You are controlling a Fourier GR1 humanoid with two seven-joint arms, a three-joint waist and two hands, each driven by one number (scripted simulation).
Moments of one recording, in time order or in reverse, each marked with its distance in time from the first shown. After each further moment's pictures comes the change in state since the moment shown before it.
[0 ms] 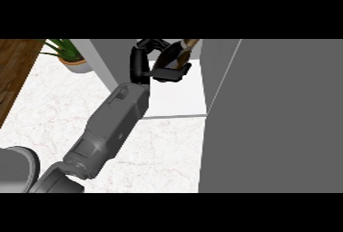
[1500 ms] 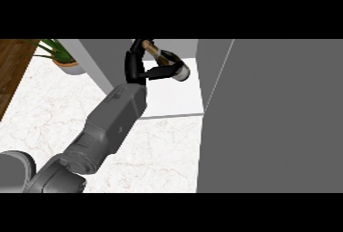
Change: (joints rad) left arm -0.082 0.000 0.144 0.230 0.053 -0.055 -0.077; right arm -0.042 0.008 0.029 0.016 0.000 -0.003 0.002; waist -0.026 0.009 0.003
